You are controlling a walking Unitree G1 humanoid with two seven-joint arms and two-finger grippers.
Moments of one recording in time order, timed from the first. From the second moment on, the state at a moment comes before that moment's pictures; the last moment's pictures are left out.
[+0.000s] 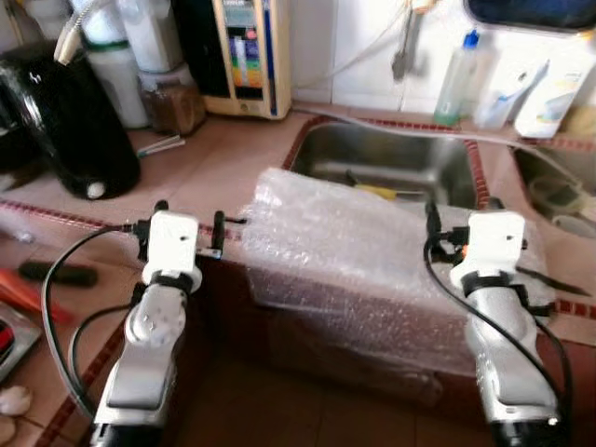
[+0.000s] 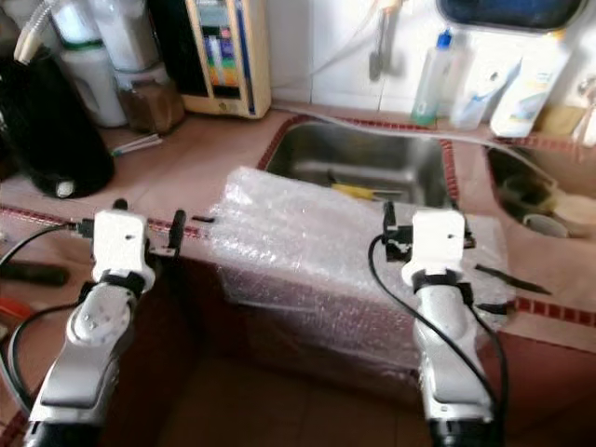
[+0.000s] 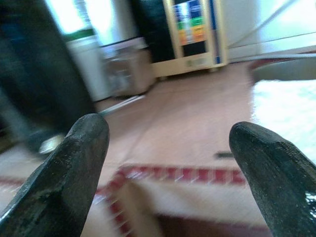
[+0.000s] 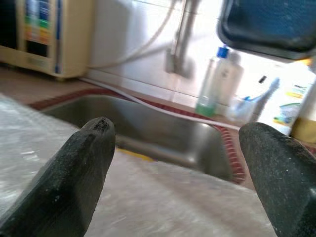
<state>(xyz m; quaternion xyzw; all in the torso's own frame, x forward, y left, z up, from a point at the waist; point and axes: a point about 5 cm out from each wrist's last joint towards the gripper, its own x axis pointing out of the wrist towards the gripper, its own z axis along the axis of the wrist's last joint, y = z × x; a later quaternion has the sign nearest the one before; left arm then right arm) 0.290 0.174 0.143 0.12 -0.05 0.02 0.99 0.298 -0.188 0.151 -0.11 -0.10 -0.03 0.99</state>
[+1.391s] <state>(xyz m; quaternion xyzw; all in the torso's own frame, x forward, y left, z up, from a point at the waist) 0.297 0.155 0.120 0.05 -0.01 -0.06 1.00 0.302 -0.184 0.144 -0.12 -0.08 -0.02 0.99</state>
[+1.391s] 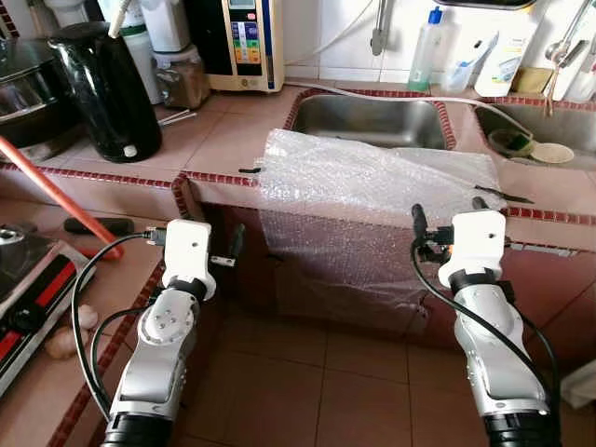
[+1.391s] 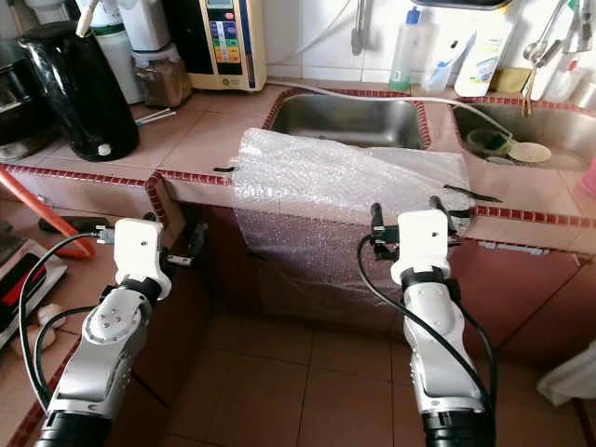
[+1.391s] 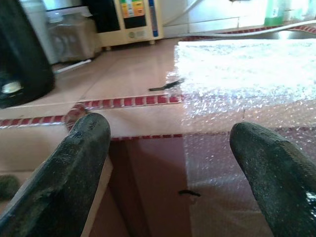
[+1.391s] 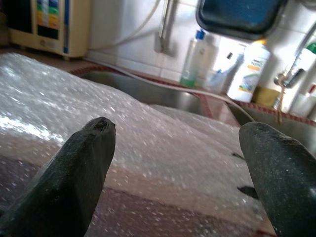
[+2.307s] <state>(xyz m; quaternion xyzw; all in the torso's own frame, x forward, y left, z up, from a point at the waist) 0.292 0.143 0.107 0.03 0.01 -0.11 0.99 0.302 -0.188 0.138 -0.12 -0.07 -0.02 0.99</state>
